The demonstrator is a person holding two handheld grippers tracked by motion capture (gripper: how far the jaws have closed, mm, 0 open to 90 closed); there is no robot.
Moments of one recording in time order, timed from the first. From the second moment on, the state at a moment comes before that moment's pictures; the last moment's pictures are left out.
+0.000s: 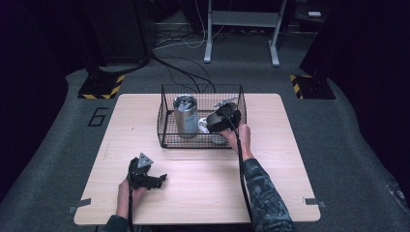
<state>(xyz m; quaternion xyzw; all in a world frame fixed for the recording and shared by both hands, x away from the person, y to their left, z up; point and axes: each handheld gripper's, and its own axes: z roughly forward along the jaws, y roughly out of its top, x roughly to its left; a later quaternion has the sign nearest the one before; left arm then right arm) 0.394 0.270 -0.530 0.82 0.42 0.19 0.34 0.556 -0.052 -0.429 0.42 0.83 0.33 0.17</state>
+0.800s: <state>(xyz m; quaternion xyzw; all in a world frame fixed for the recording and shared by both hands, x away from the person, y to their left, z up) 0.394 0.269 -0.531 0.81 0.42 0.19 0.35 0.556 -0.059 -0.432 0.43 0.82 0.33 0.17</state>
